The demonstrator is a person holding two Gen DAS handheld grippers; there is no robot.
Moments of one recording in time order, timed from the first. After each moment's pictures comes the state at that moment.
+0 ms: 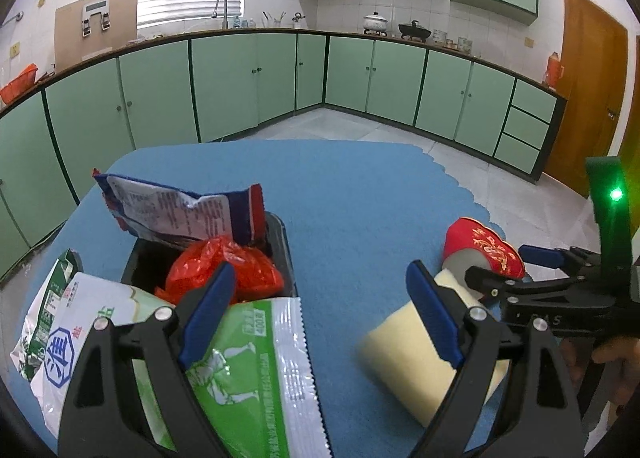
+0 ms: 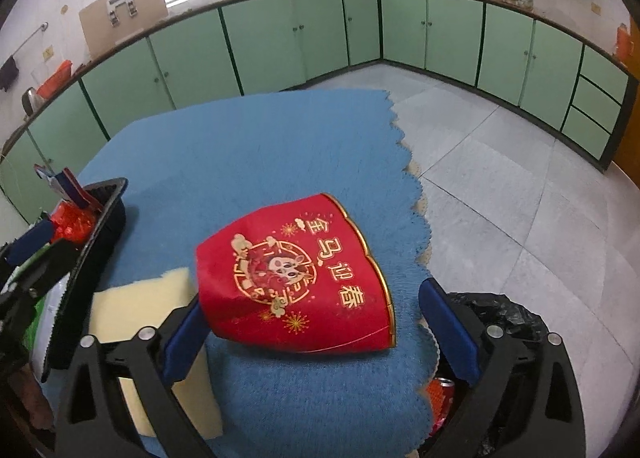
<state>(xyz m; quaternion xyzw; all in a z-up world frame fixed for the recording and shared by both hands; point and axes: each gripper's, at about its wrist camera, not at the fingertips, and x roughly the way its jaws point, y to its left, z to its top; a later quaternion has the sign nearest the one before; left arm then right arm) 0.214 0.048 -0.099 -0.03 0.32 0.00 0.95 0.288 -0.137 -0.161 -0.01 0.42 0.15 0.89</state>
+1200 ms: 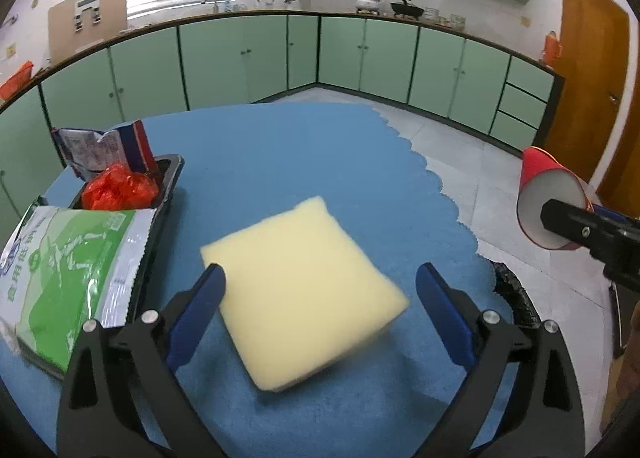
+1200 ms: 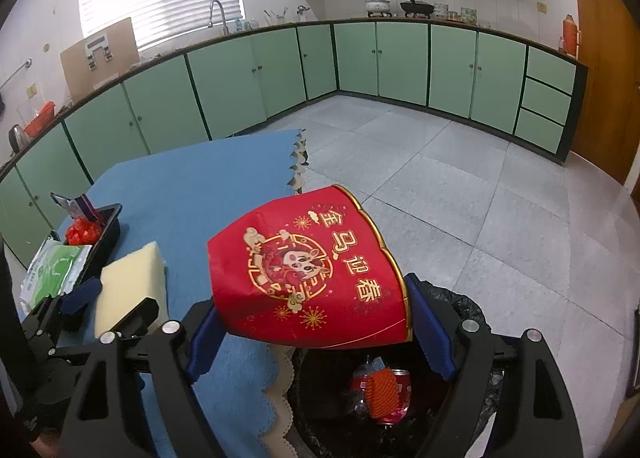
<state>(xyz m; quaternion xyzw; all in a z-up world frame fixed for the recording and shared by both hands) 0.192 -0.060 -0.129 -0.02 0.36 0.01 0.93 0.214 -0.232 -0.114 0.02 0.37 0.09 0.93</state>
